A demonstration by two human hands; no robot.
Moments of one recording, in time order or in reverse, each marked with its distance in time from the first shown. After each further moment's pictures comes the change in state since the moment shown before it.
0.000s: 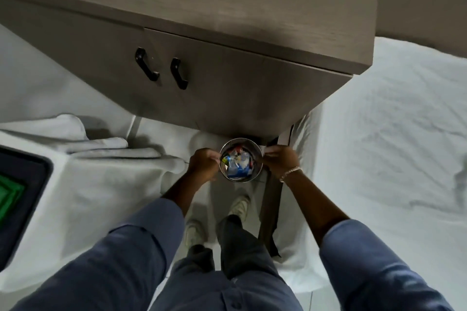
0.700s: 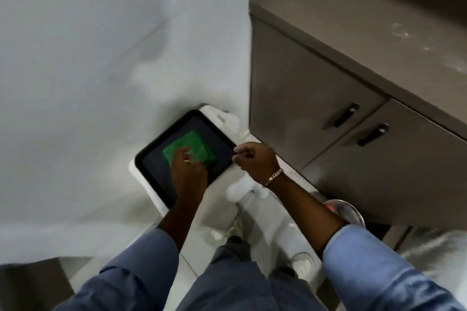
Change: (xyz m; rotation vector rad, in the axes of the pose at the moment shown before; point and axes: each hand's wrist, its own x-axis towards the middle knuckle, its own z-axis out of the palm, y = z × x) left_hand -0.097 -0.178 -0.311 -0.570 1.009 -0.054; right_hand -0.148 -0.328 0.256 0.109 -0.456 -0.609
